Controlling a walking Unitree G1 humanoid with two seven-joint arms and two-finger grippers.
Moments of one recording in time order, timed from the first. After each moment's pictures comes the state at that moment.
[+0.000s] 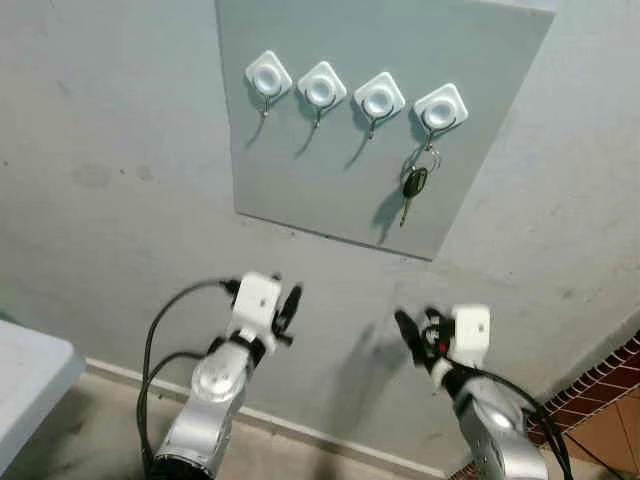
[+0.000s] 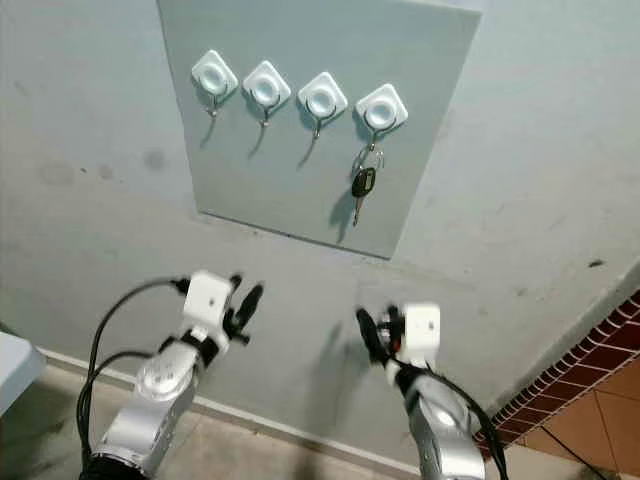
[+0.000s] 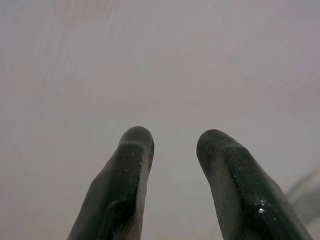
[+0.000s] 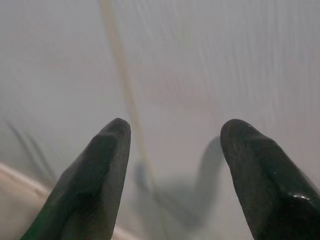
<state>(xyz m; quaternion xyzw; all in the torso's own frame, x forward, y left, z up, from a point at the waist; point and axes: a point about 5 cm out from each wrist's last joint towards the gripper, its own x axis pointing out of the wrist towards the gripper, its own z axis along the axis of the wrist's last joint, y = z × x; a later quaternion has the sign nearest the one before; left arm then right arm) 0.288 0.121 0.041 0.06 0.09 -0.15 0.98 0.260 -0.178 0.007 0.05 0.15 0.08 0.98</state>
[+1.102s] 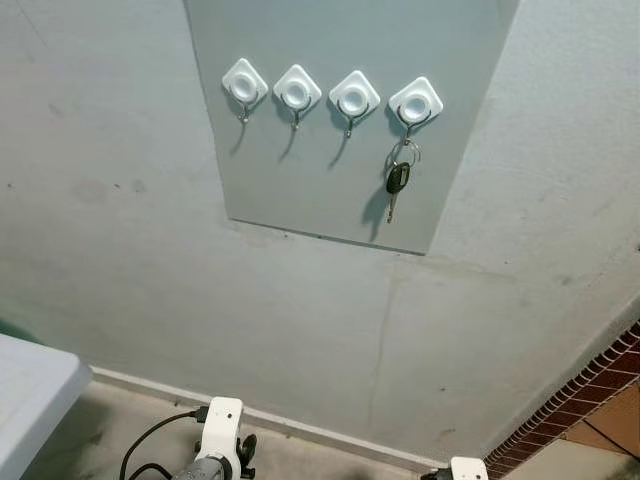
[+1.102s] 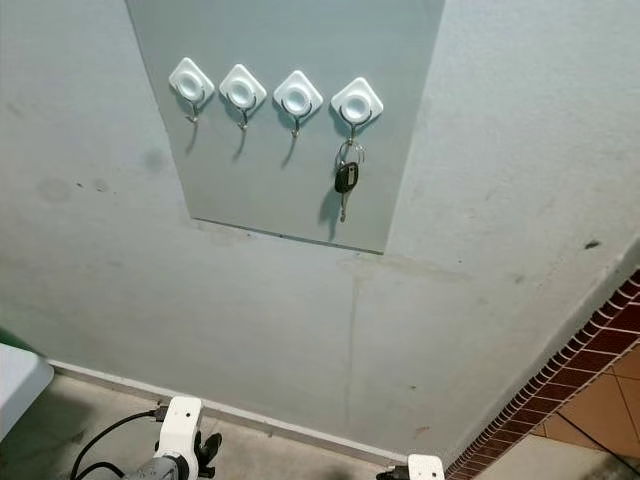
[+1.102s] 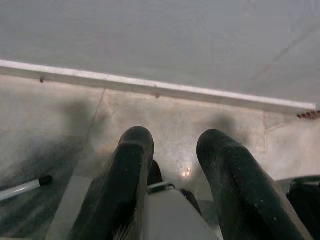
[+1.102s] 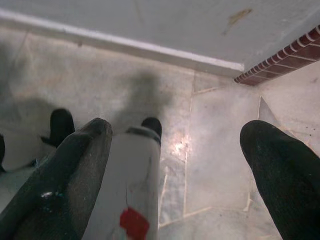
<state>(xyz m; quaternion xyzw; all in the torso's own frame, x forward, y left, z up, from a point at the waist) 0.191 0.152 -0.081 0.00 0.43 -0.08 0.90 0.125 -0.189 -0.104 0.00 0.49 0.00 0.87</state>
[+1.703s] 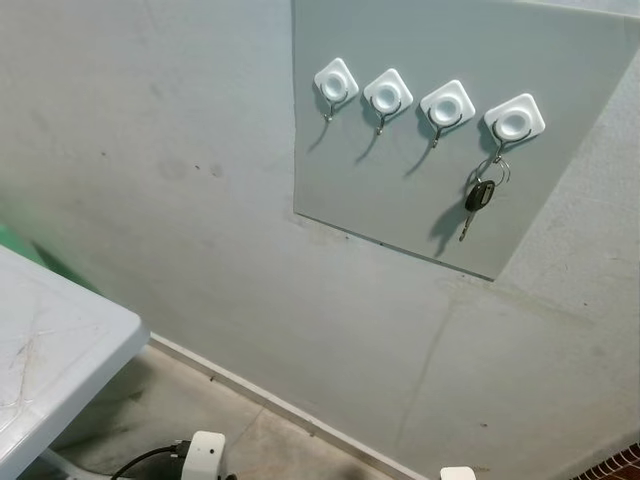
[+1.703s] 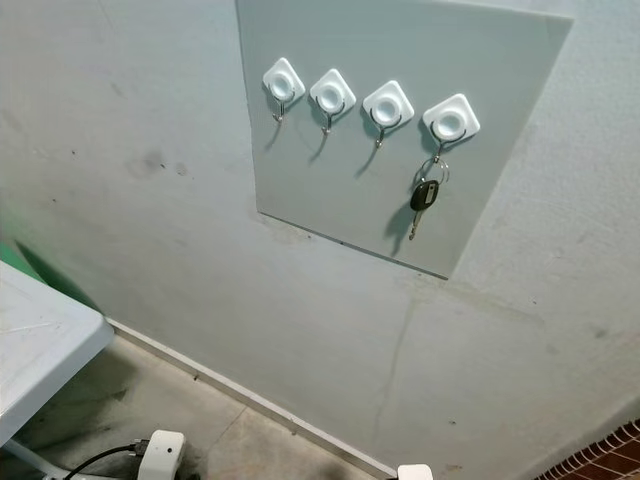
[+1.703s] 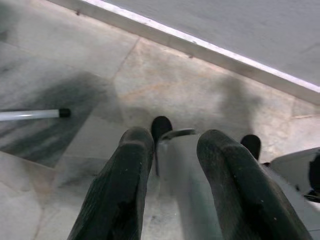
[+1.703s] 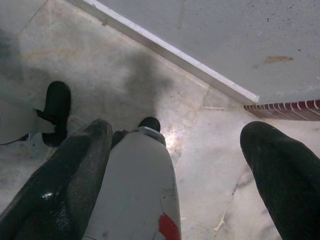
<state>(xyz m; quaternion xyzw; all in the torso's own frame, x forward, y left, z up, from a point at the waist) 0.154 0.166 -0.097 0.01 0.47 -0.07 0.88 0.120 -0.187 -0.106 -0.03 0.51 0.01 0.86</state>
